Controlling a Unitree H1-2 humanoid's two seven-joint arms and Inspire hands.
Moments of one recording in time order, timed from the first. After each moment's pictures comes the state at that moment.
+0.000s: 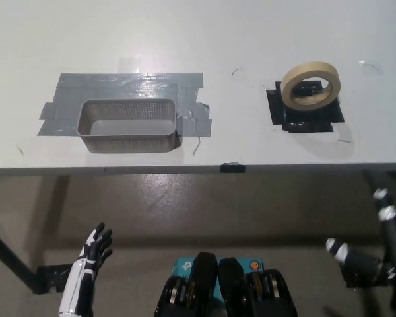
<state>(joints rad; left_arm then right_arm) 0.11 0.06 0.02 -0.03 0.05 -0.10 -0.04 -0.03 -0.16 -0.03 -0.15 -0.40 -0.31 -0.09</state>
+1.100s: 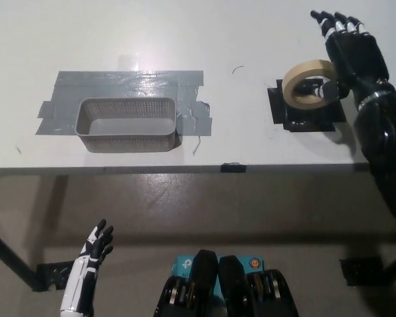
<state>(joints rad) 0.09 0.06 0.02 0.01 0.08 -0.12 -0.03 -0.86 -0.33 0.30 0.46 -0.87 0.21 0.11</state>
